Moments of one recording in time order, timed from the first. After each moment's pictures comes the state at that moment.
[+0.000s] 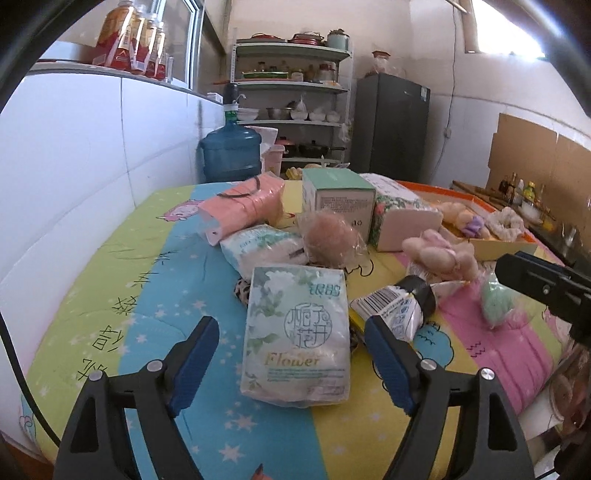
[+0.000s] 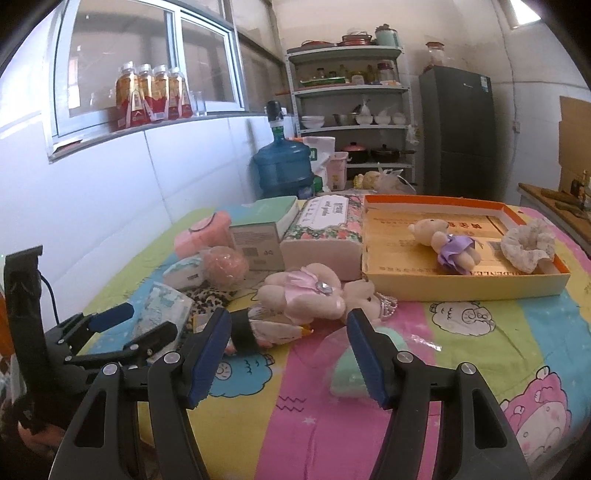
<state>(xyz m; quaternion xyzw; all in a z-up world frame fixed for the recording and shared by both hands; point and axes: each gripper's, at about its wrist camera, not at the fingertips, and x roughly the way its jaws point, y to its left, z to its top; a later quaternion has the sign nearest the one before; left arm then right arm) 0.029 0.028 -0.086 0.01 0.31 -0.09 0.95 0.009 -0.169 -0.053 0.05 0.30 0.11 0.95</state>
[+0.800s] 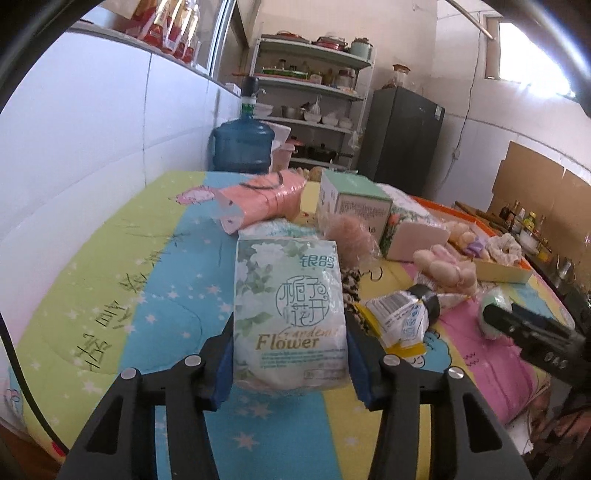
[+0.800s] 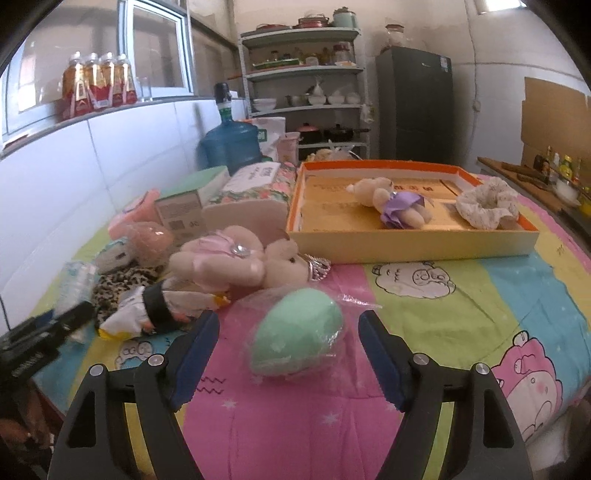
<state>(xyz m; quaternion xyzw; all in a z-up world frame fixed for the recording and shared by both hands) 0.018 0.053 -0.083 -0.06 0.31 -0.08 0.95 0.017 -0.200 -0.089 0.06 0.34 0.02 0.94</state>
